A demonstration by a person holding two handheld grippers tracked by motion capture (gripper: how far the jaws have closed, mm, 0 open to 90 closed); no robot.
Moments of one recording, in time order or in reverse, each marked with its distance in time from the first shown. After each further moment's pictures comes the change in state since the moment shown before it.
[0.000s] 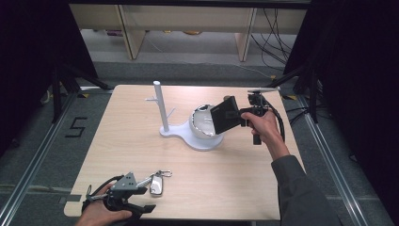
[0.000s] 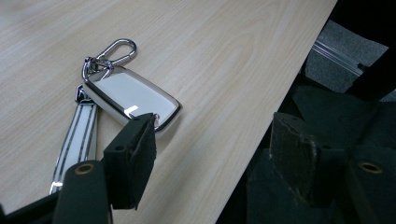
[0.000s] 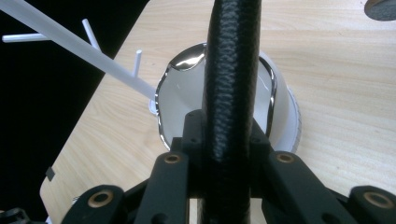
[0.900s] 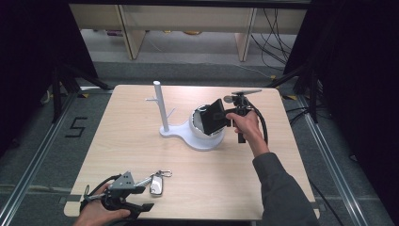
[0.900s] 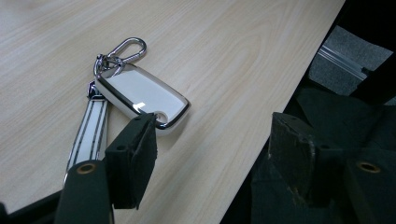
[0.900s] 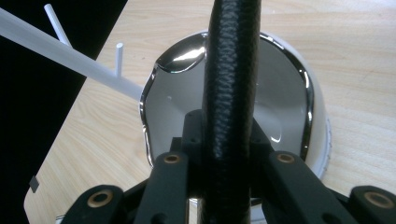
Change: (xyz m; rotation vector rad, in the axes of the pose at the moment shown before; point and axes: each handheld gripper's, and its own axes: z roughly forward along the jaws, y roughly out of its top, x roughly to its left) left arm 0.005 -0.002 -0.003 -0.010 0.010 -0.005; right arm 0.001 0.005 0.057 0.037 -0.017 0.012
